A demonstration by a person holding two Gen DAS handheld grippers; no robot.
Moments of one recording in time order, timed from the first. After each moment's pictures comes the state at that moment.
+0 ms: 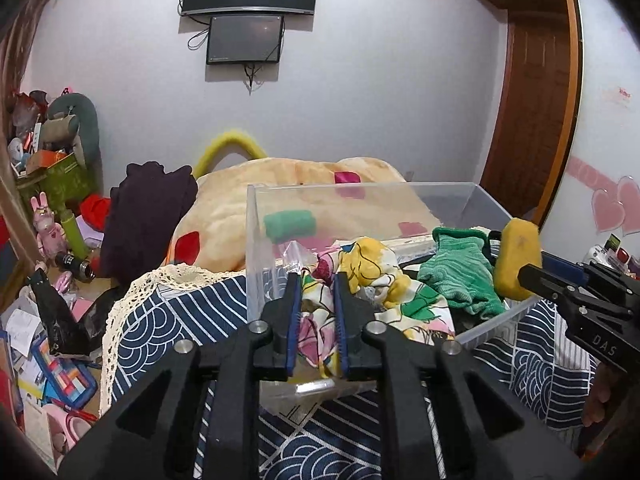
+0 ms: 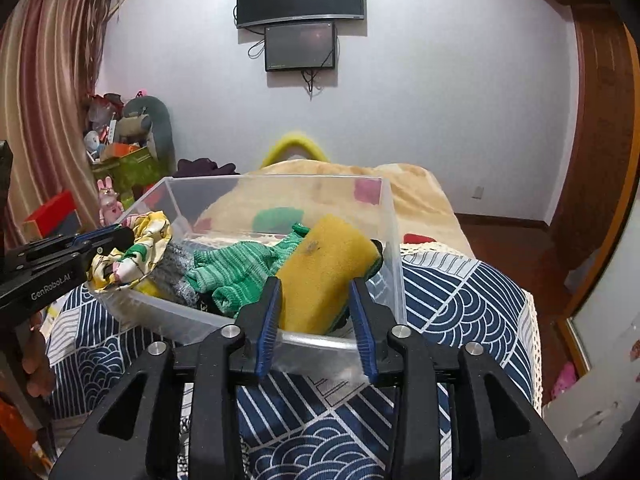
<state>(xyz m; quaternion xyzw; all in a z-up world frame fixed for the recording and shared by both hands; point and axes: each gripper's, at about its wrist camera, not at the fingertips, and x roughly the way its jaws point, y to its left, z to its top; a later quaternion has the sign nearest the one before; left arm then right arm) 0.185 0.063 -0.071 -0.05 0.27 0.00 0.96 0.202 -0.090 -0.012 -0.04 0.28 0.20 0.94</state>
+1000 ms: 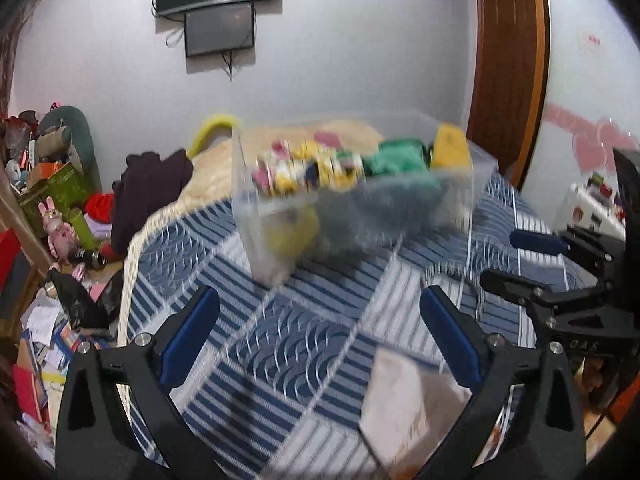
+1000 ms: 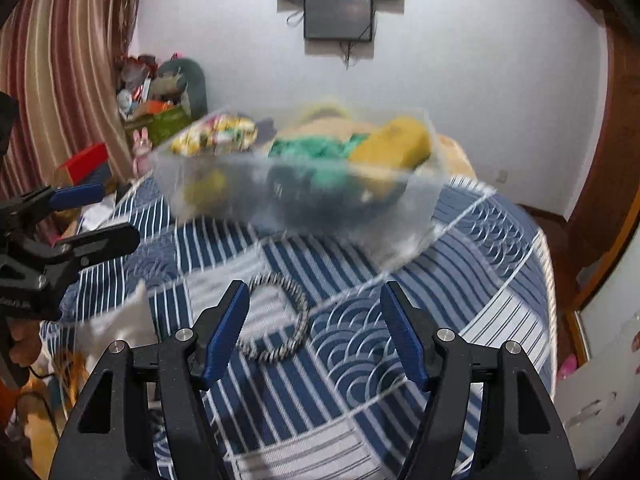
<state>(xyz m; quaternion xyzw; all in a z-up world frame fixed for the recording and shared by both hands) 0.091 0.030 -0.093 0.01 0.32 -0.02 0.95 0.141 -0.084 -0.049 -0.08 0.33 0.25 0.91</state>
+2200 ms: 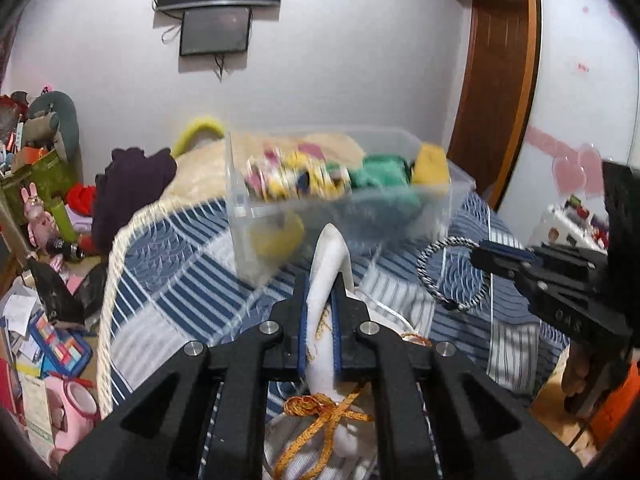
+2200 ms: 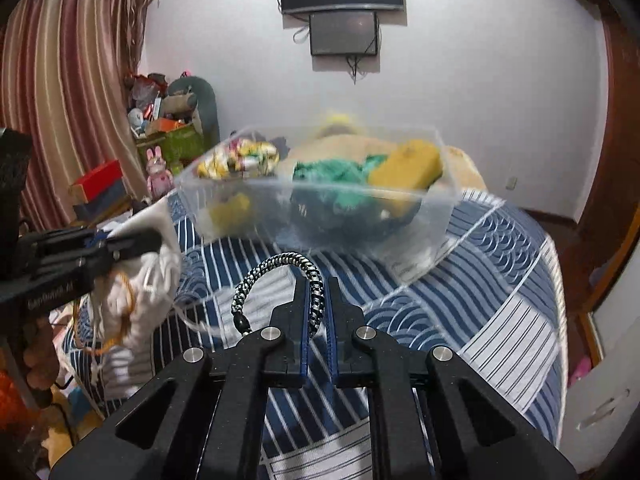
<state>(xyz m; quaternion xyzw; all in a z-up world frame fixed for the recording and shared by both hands) 0.086 0.047 -0.071 -0.04 0.28 -0.06 0.96 0.131 -0.085 -0.027 -0.05 0.30 0.26 0.92</state>
